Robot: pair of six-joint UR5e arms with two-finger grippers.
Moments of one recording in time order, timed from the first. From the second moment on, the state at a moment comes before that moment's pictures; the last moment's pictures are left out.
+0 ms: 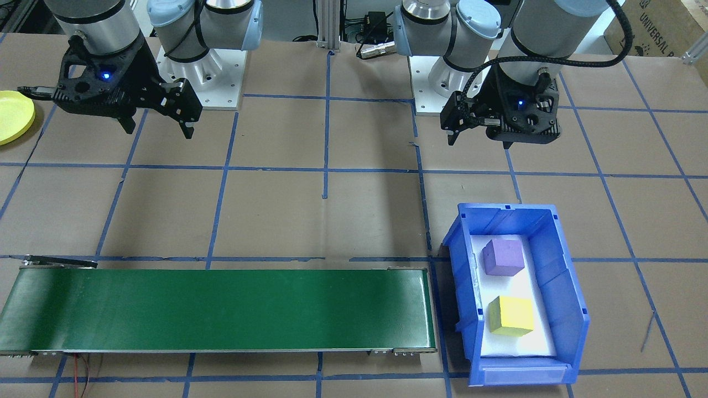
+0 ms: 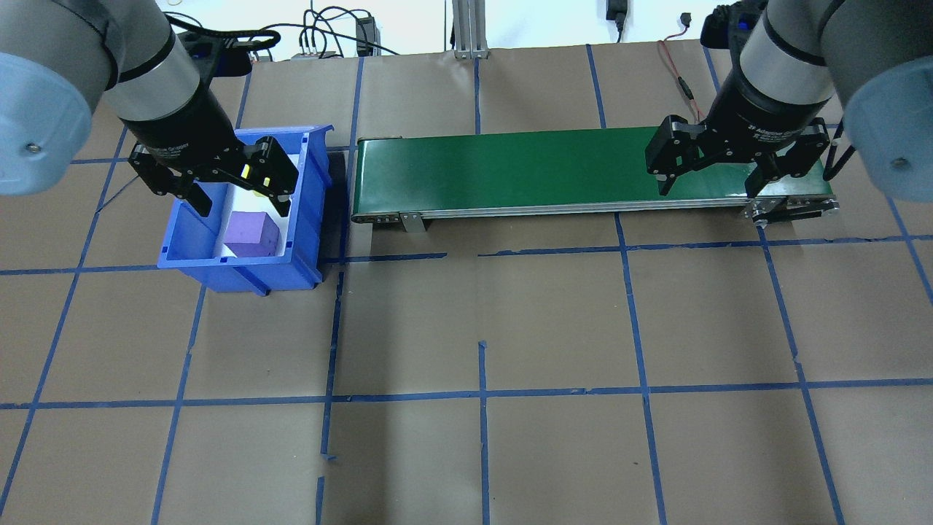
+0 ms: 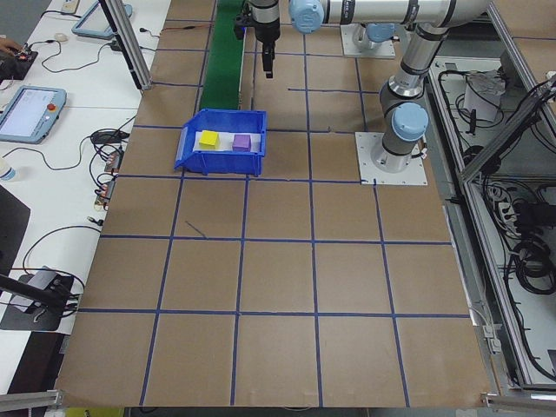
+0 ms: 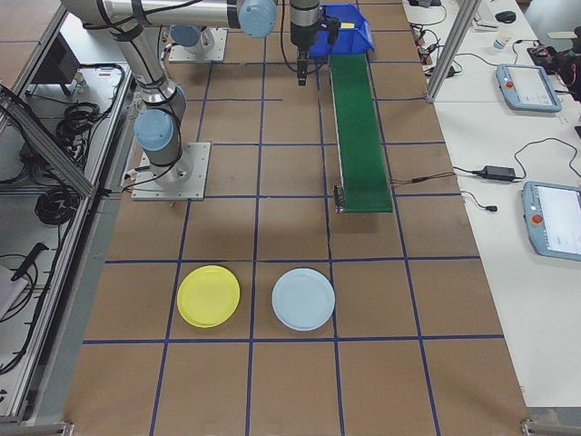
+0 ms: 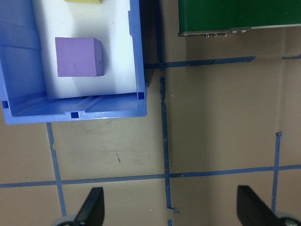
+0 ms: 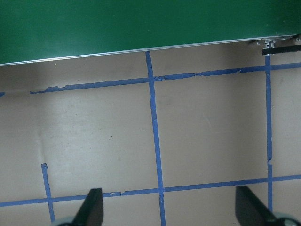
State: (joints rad) left arm -1.55 -1.56 -1.61 -1.62 1.57 0.08; right arm 1.54 -1.65 1.68 -1.62 -1.57 0.06
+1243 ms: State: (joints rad) left arm -1.41 -1.74 -1.69 -1.34 1.57 0.33; right arm 1.54 -1.65 1.68 -1.62 -1.56 0.06
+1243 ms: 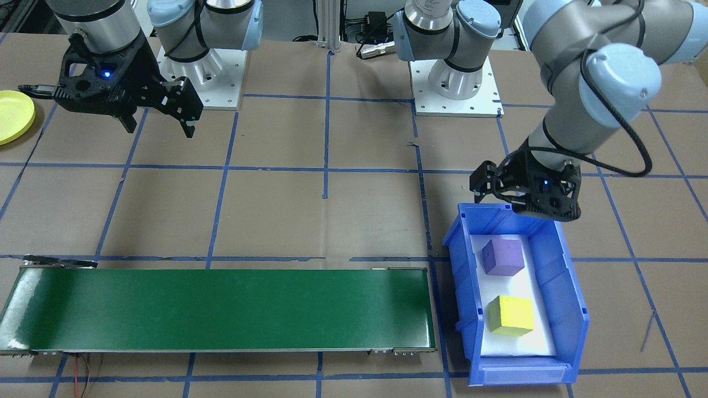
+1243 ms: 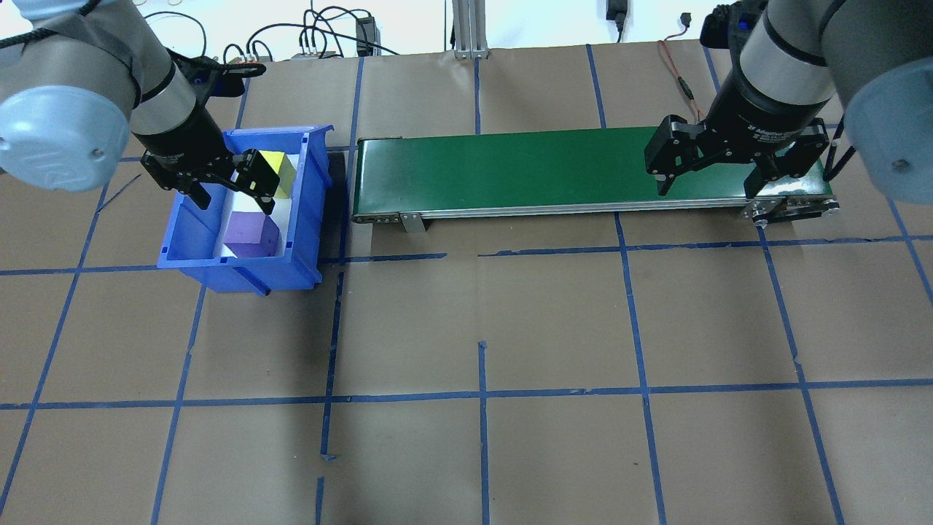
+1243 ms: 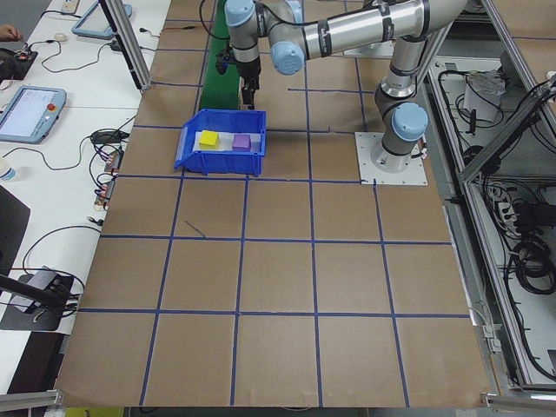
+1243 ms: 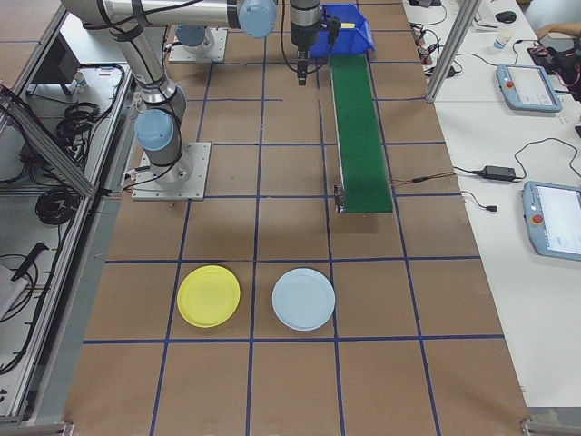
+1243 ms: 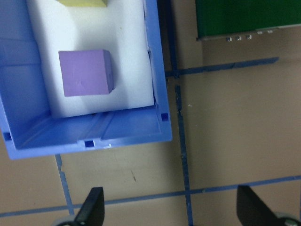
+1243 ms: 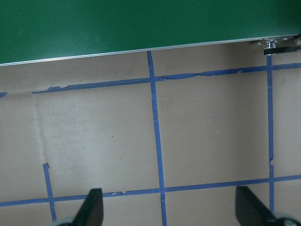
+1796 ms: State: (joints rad) left arm -1.38 -1.91 -1.68 -1.09 1.57 0.40; right arm 1.54 -1.65 1.68 -1.62 -1.56 0.06
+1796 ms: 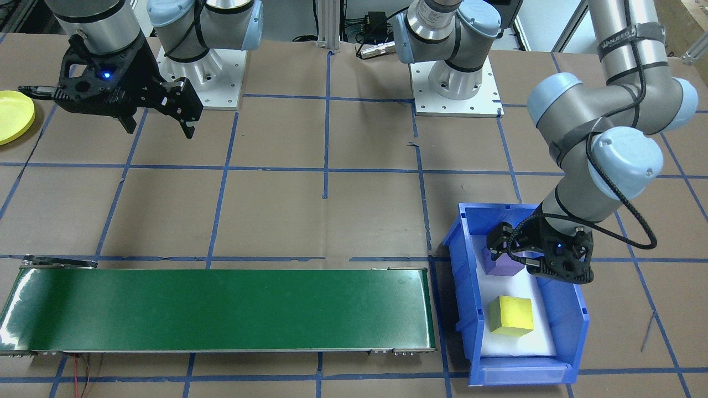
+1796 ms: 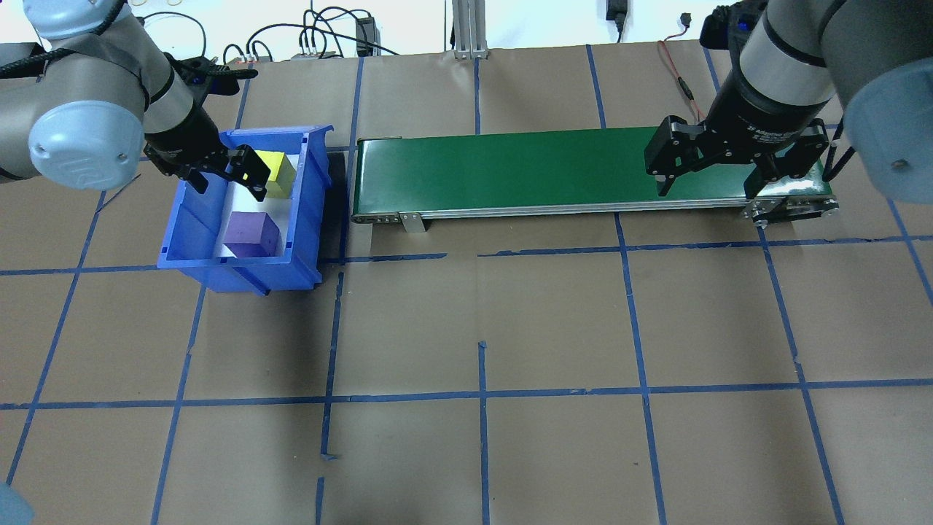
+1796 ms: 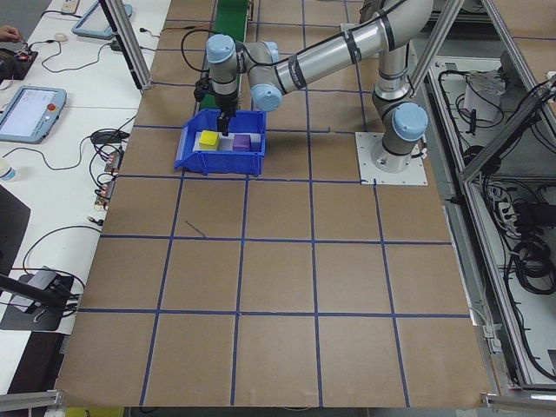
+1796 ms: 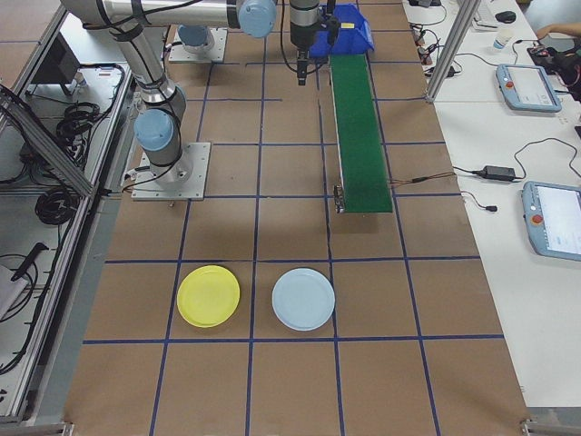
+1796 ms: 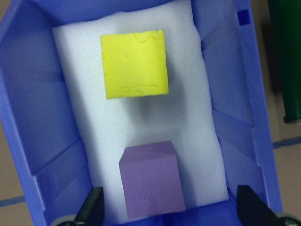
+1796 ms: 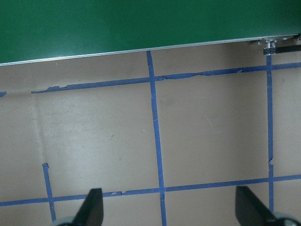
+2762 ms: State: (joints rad) left arm -1.38 -1.96 -1.79 -1.07 1.62 0.40; right arm 1.54 -1.65 1.68 -1.62 -1.56 0.06
